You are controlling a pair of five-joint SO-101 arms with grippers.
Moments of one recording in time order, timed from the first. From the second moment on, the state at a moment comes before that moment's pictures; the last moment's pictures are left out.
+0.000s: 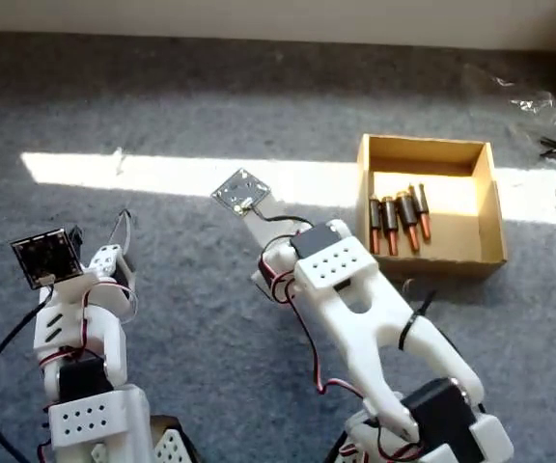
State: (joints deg) left arm -20.7 -89.5 94.1 24.4 7.5; right arm -34.2 -15.0 36.4 55.5 19.8
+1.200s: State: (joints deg) left arm -8.4 -89.5 94.1 28.6 -3.3; right arm -21.8 -78.7 74.7 46.8 15.3
